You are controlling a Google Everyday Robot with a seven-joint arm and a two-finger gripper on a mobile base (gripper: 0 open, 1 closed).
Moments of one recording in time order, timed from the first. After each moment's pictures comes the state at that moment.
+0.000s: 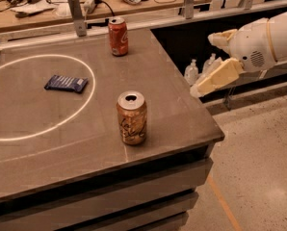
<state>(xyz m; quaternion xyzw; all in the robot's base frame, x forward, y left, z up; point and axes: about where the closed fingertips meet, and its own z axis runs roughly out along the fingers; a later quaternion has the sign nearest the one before) 0.547 -0.136 0.954 -0.51 0.72 0.19 0.42</state>
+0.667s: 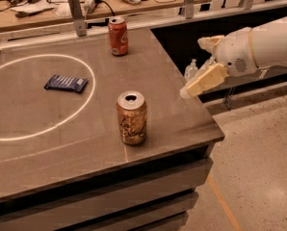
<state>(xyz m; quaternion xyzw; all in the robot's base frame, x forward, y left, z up) 0.569 -0.123 0.933 -0.52 0.71 0.20 0.43</state>
